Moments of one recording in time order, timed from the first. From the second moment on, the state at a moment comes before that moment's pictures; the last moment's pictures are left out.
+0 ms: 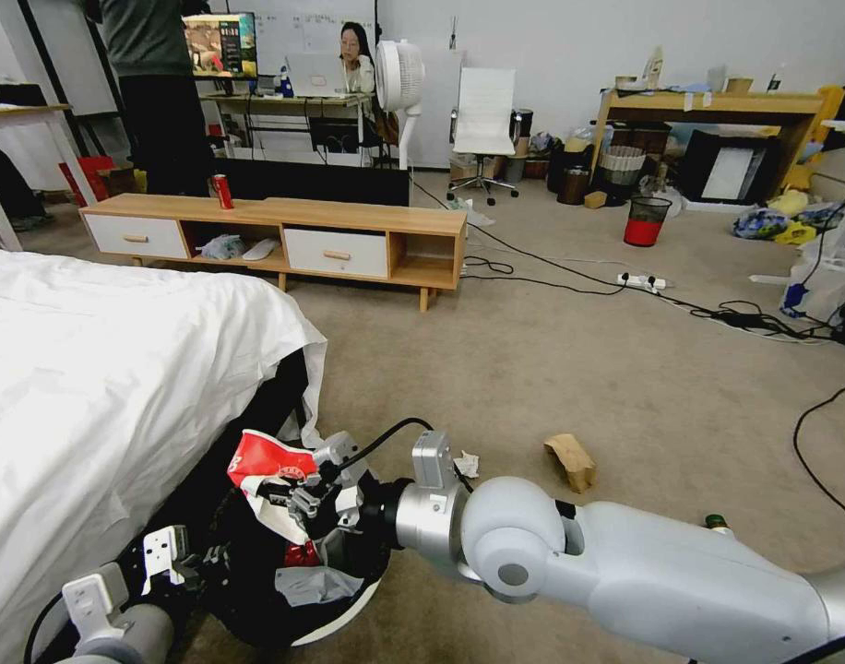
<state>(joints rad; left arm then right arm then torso) 1.59 -1.34 -0.81 -2.27 -0.80 0.74 -0.24 -0.22 0.96 -0.77 2.06 1.29 -0.29 0.16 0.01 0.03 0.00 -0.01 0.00</state>
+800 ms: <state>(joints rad) 1.59 -1.33 -0.81 -2.26 -0.80 0.74 -0.24 -0.31 0.97 -0.80 1.94 1.21 -0.25 0.14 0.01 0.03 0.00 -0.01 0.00</state>
